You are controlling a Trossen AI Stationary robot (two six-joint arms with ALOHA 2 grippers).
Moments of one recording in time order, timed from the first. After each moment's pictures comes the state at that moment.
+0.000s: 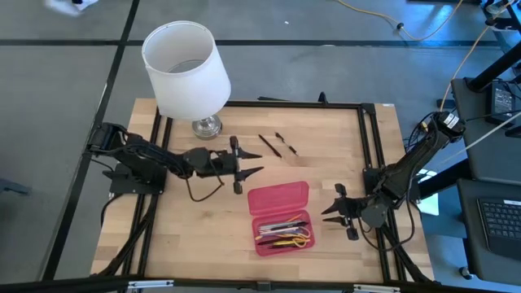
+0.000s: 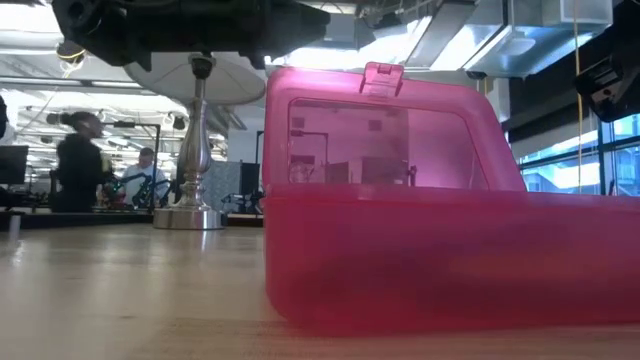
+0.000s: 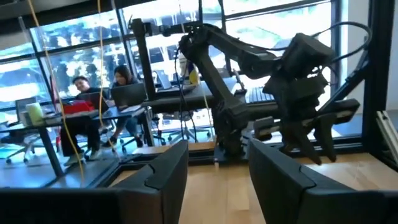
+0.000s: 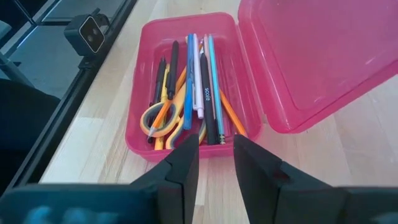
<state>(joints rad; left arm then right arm) -0.08 1.48 0.57 1.05 -0.22 0.17 0.84 1.00 0.43 -0.12 0.50 0.53</state>
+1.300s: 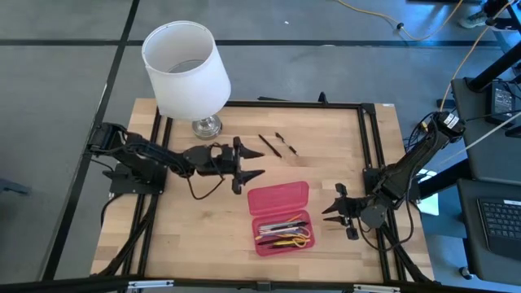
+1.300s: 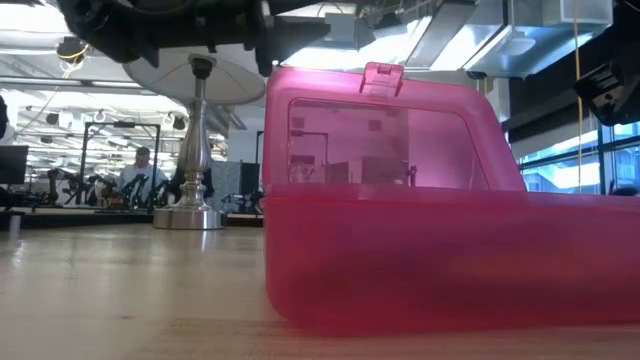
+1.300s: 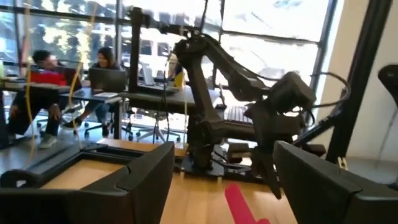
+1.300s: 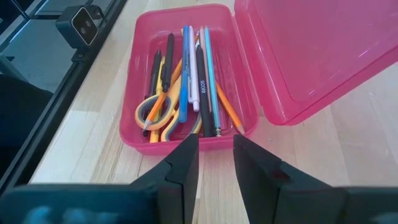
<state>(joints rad) -0.06 1.48 0.60 1.05 -0.15 -0.11 0.84 1.01 0.43 -0.15 0.50 0.54</state>
